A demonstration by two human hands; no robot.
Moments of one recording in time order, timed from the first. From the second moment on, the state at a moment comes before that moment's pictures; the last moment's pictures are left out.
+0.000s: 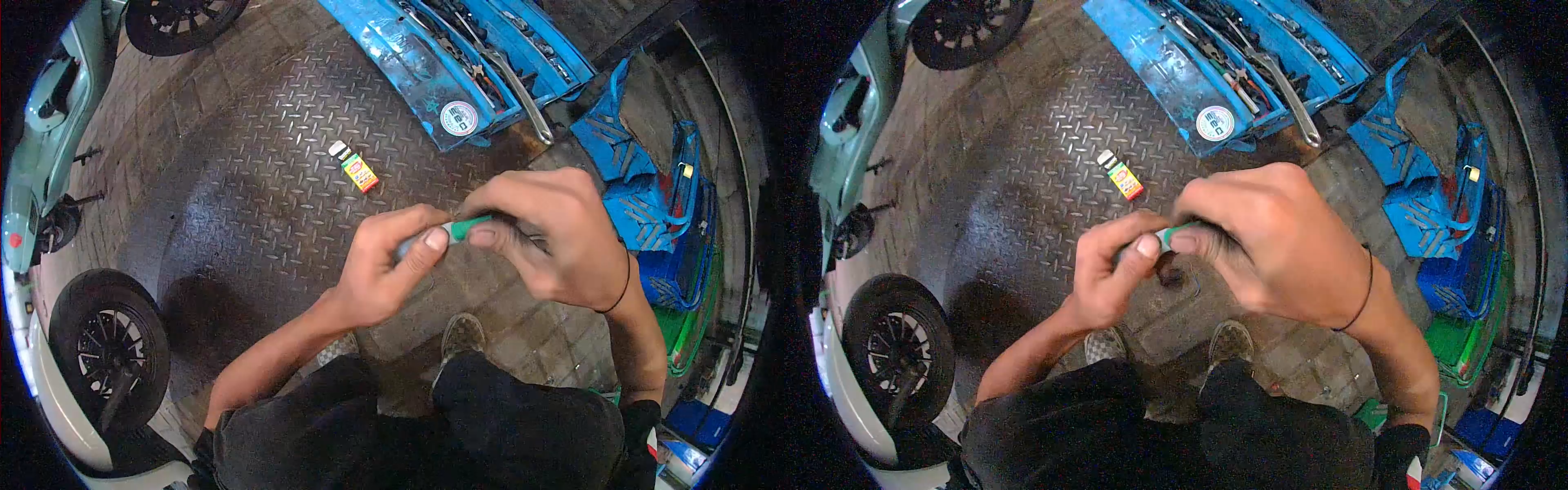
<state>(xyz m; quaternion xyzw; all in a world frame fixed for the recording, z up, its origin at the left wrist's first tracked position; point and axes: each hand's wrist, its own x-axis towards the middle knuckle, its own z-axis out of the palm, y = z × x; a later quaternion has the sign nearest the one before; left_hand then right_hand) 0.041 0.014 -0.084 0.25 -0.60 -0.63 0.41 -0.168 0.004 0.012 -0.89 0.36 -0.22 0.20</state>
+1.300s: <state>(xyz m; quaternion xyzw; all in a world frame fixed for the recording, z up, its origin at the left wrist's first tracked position) 0.044 -0.002 -0.103 0.11 -0.60 -0.66 0.43 -0.190 0.047 -0.067 -0.57 0.38 -0.53 0.50</state>
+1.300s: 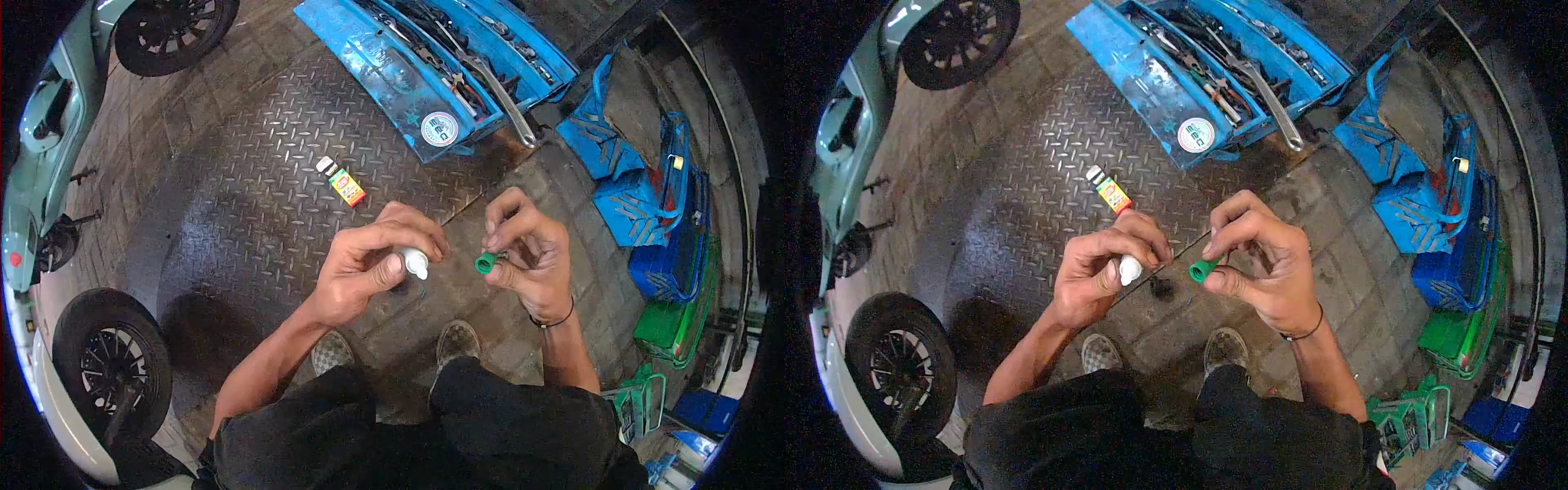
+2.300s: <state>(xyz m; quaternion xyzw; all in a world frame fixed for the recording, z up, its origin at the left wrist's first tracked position) 0.047 0.026 -0.171 0.37 -0.54 -0.63 0.42 -0.225 0.091 -0.289 -0.69 0.66 -0.24 0.17</state>
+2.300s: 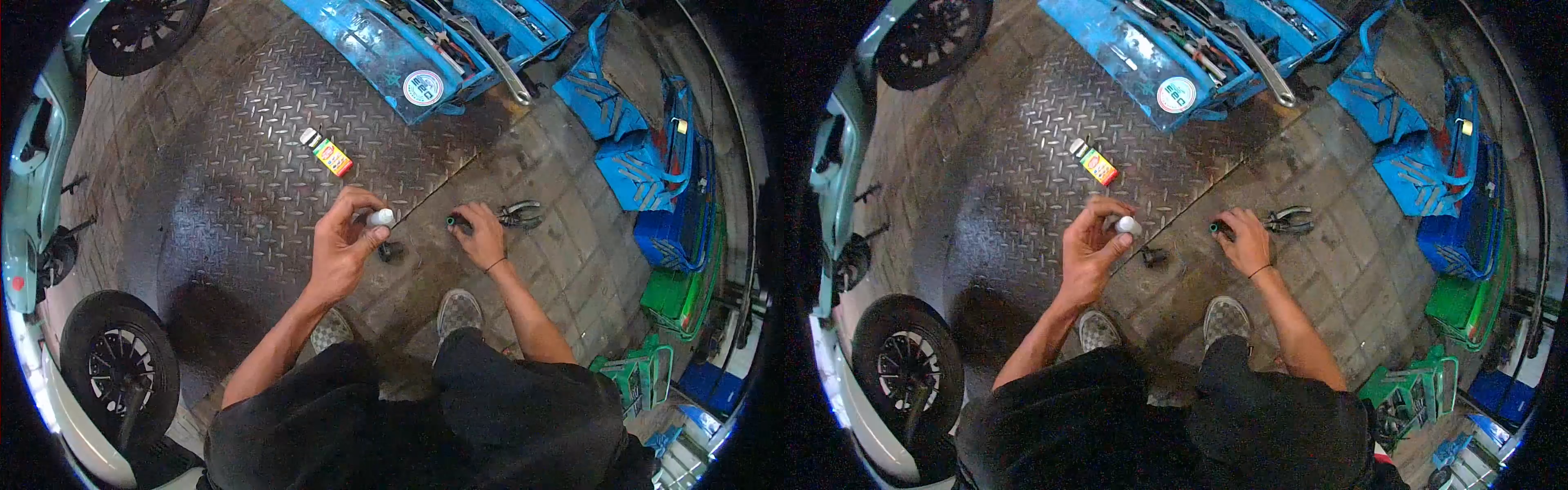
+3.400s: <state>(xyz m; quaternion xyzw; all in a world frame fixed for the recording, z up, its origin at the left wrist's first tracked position) 0.063 0.071 -0.275 0.43 -0.82 -0.34 0.17 -0.147 0.119 -0.281 -0.42 0.67 -0.34 0.50</state>
